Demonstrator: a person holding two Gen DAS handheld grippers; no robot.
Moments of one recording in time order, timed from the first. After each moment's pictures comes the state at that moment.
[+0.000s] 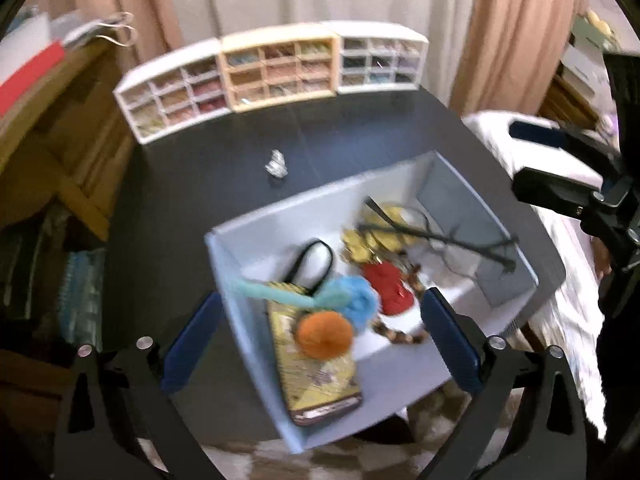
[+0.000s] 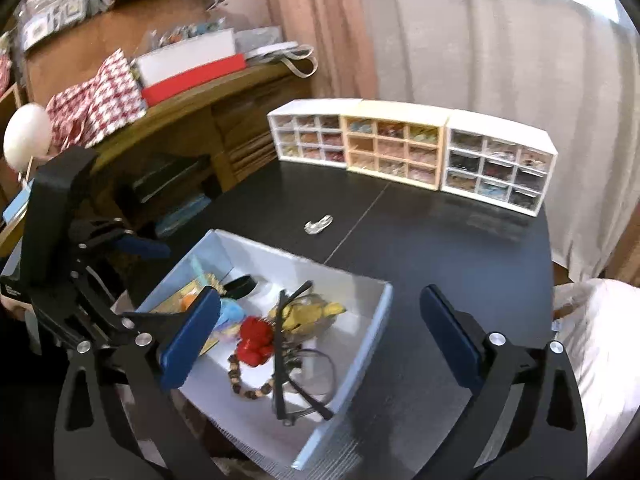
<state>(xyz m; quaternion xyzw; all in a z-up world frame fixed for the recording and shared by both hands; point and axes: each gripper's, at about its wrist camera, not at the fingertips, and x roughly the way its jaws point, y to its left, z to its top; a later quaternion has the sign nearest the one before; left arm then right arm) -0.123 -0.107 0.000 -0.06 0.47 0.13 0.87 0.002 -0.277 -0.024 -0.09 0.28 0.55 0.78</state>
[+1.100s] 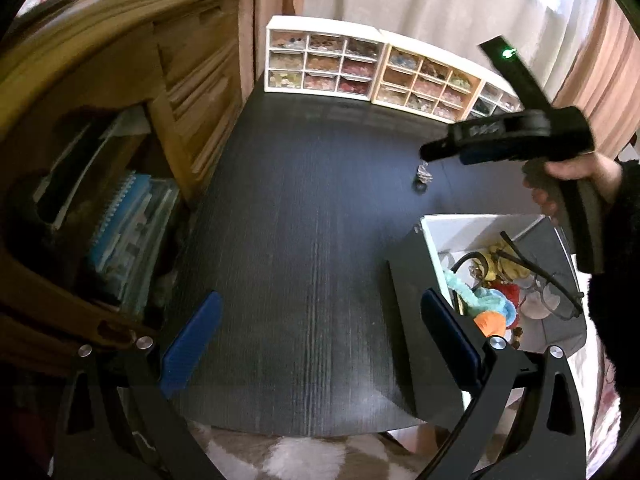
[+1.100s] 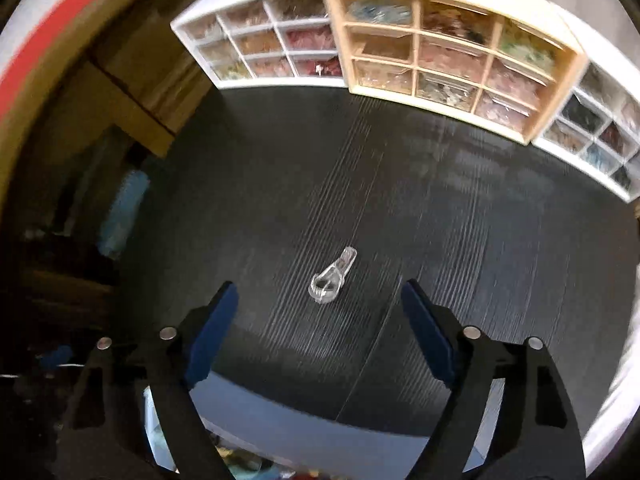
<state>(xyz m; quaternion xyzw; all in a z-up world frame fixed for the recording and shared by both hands) -0.191 0.015 -0.008 -0.19 0.45 0.23 0.84 0.070 -0.030 -0.077 -0.19 0.52 0.43 0.71</state>
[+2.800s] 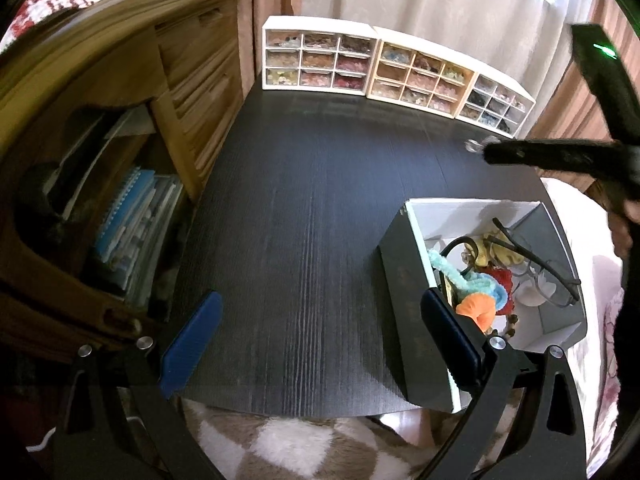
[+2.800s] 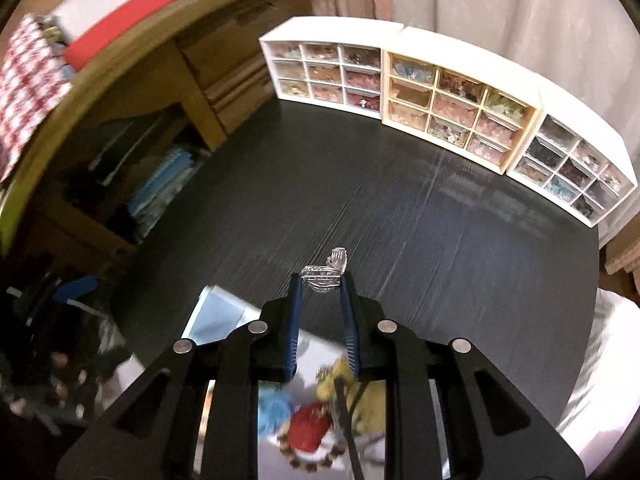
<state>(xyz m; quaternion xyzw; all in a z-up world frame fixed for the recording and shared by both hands) -0.192 -0.008 -0.003 -0.18 0.45 0.24 0.84 0.004 -0.128 -0.007 -0.21 0.43 0.50 0.72</state>
